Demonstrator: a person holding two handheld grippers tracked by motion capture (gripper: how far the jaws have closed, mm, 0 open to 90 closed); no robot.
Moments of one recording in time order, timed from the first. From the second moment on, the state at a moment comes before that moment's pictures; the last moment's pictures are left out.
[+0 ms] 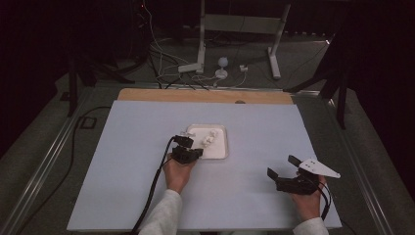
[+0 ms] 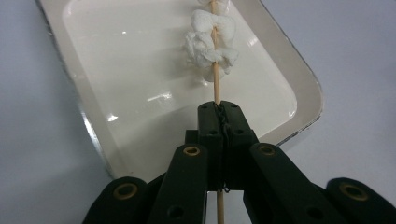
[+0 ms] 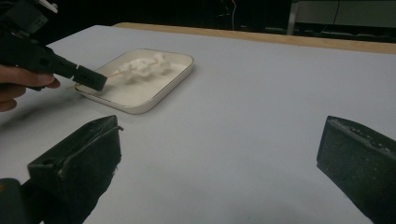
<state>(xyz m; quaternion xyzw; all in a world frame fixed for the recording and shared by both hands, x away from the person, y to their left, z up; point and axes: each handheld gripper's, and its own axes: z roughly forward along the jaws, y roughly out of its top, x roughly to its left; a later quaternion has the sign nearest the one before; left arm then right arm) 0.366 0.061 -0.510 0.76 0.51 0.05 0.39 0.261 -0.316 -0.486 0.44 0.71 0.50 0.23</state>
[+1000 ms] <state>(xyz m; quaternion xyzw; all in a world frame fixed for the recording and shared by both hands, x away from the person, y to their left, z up) 0.328 0.117 -0.472 0.74 0.48 0.07 0.46 0.261 -0.312 -0.485 0.44 0.71 0.51 0.21</state>
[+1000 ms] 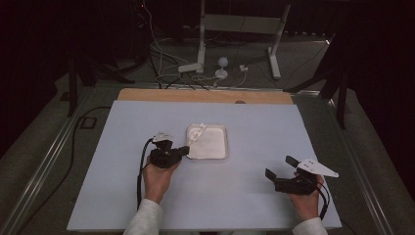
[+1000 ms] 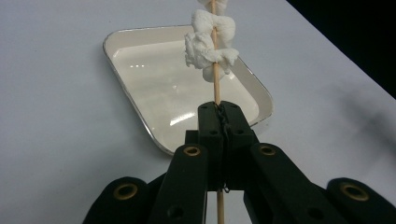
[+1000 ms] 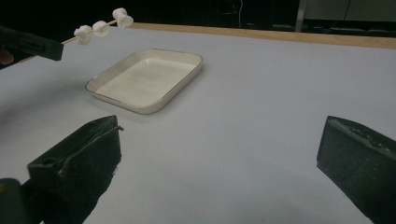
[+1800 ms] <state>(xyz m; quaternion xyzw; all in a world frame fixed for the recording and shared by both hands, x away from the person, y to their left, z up) 0.296 0.155 -0.475 0.74 0.45 0.09 0.49 0.291 -0.280 -0.446 0.42 0.72 0.52 0.19</state>
